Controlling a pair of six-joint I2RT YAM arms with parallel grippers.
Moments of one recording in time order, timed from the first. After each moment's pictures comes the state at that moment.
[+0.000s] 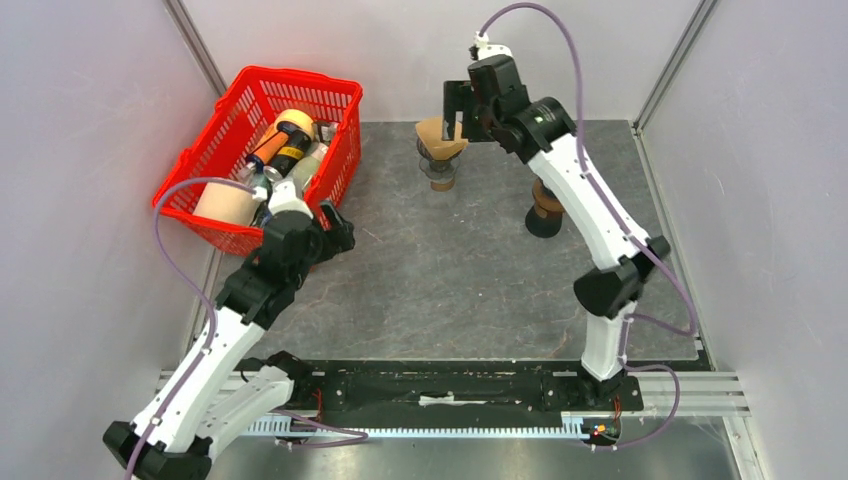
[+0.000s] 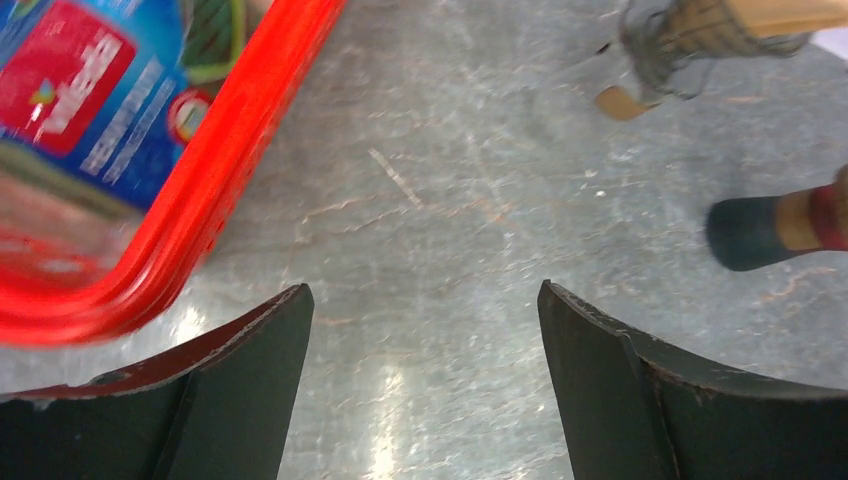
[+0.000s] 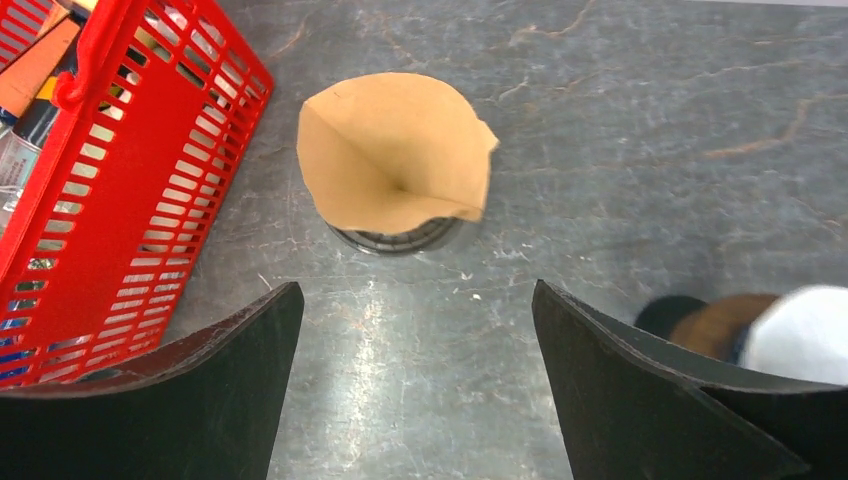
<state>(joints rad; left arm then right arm) -0.47 0.82 0.91 -0.56 -0.34 -0.59 0.60 1.86 2.25 -0.95 0.31 0.37</state>
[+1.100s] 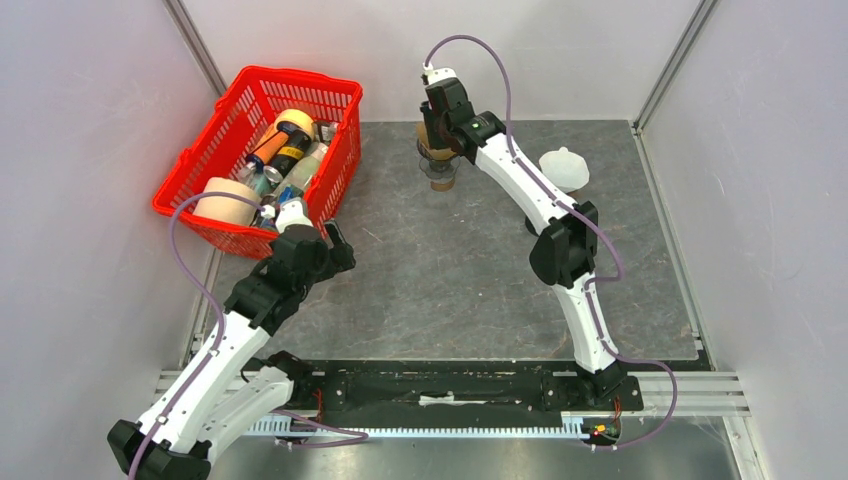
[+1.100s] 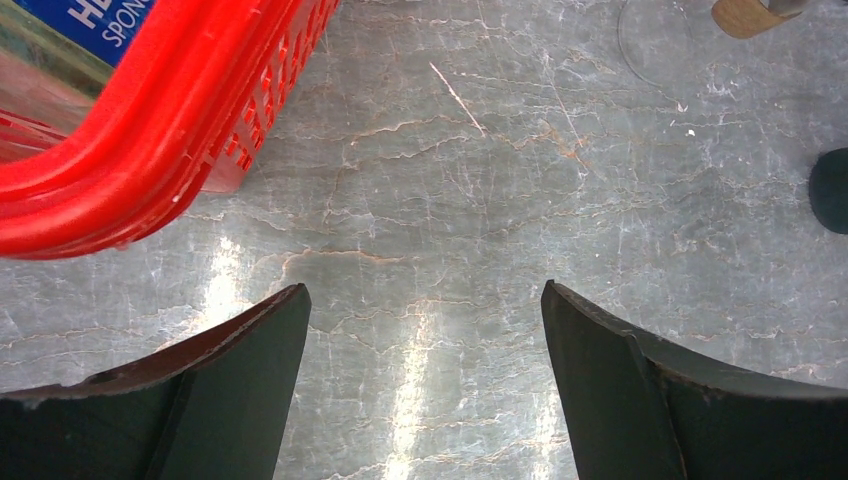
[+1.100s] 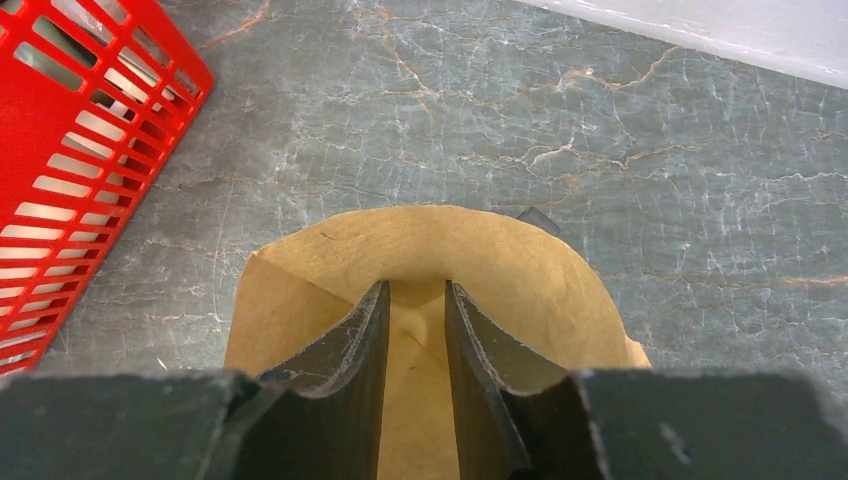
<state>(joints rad) -0.47 0.77 0.76 -0.65 -0.36 -0.63 0.59 2.30 2.39 -0.69 0.27 0.17</state>
